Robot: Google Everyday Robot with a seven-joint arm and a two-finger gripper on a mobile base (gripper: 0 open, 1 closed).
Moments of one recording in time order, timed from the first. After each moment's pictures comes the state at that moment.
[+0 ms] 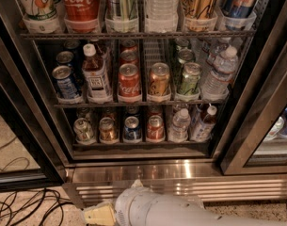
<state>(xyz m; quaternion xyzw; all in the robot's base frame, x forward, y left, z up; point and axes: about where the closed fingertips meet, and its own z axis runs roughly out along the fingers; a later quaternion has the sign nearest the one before) 0.372 0.074 0.651 -0.24 0.88 0.23 0.33</state>
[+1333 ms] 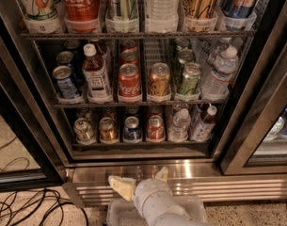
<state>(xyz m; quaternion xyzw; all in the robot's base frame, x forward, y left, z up) 0.440 0.002 0.644 -0.06 0.86 0.15 0.48</state>
